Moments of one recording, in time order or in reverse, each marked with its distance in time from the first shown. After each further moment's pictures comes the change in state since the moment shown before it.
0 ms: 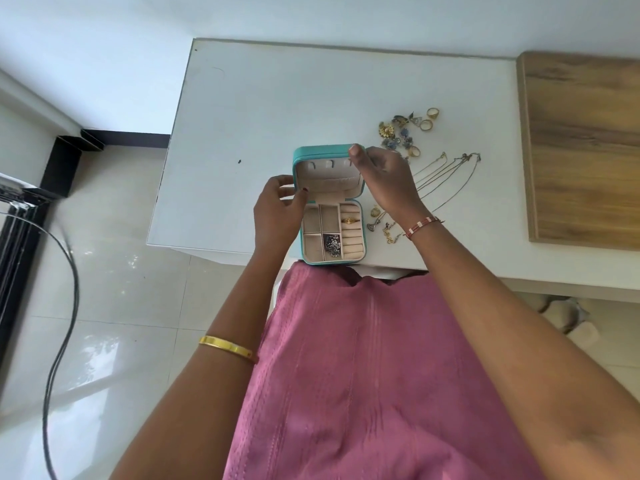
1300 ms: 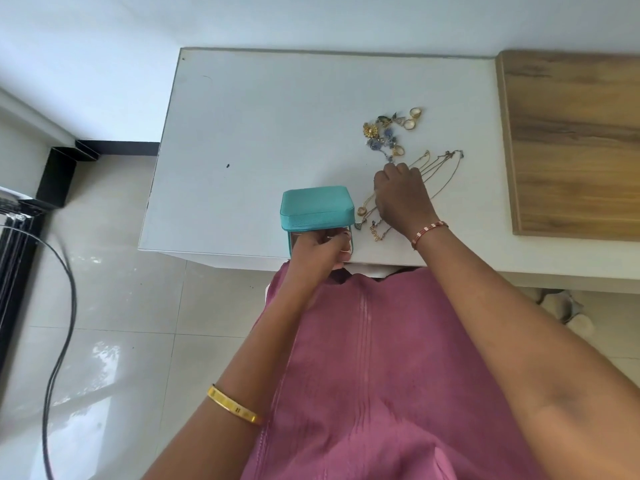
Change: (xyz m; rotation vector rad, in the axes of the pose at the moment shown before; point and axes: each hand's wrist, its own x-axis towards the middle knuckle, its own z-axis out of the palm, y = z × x) left_hand -0.069 0.011 0.033 -0.364 -0.372 -0.273; right_hand -0.009 0.058 -0.031 -1.223 -0.050 -0.297
